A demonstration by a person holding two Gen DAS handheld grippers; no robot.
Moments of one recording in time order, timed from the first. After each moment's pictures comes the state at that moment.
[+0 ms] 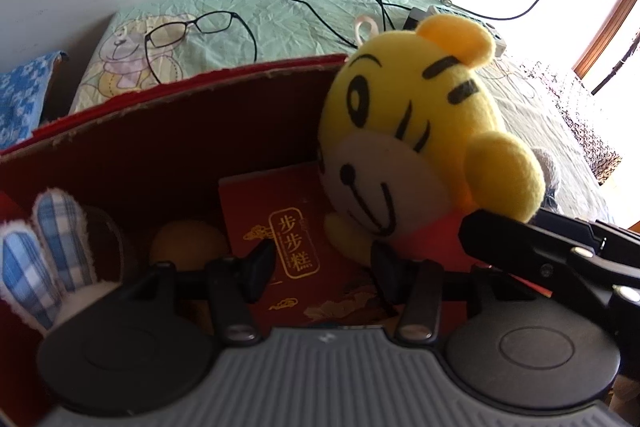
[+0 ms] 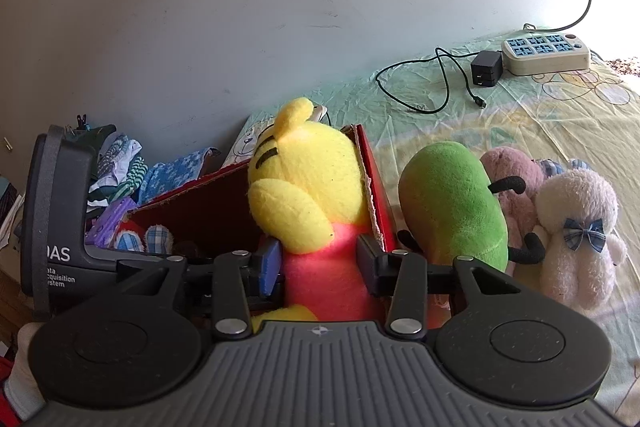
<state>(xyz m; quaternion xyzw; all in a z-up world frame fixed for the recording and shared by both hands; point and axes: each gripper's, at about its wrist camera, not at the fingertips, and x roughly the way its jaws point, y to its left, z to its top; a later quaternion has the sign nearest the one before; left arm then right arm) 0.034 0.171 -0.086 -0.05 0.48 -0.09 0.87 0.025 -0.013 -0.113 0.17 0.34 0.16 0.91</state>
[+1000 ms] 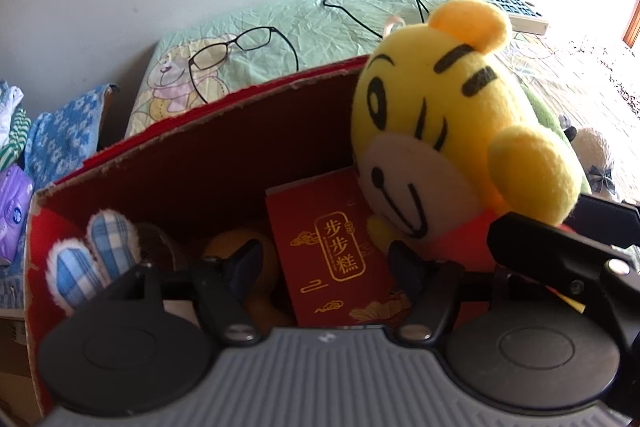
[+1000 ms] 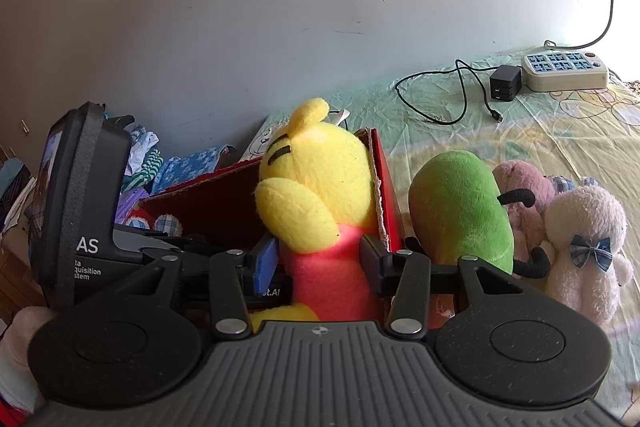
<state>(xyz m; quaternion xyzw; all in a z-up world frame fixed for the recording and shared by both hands) 0.036 0.155 -0.085 0.04 0.48 -0.01 0.88 0.022 -0.012 -0.115 0.14 0.32 0.19 0.92</state>
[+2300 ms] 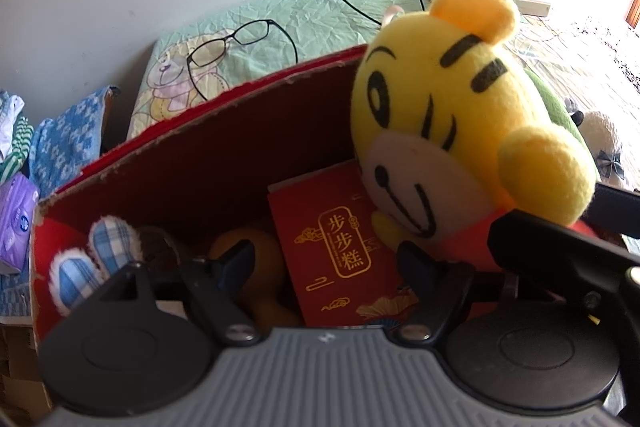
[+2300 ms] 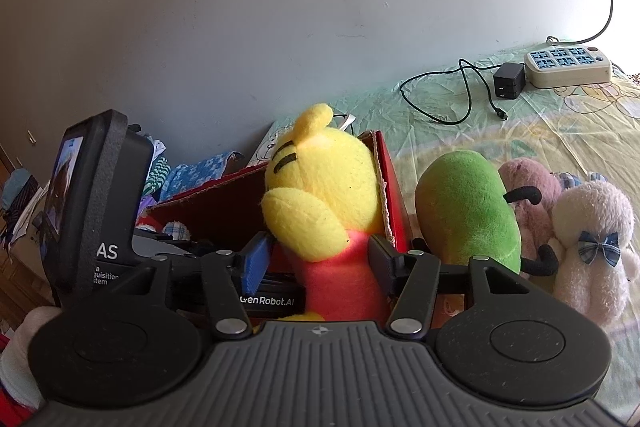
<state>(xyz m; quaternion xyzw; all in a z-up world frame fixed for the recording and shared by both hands) 0.037 0.148 -0.088 0.07 0.49 0.00 0.87 0.022 -0.014 -0.117 0.16 0.31 0.20 0.91</state>
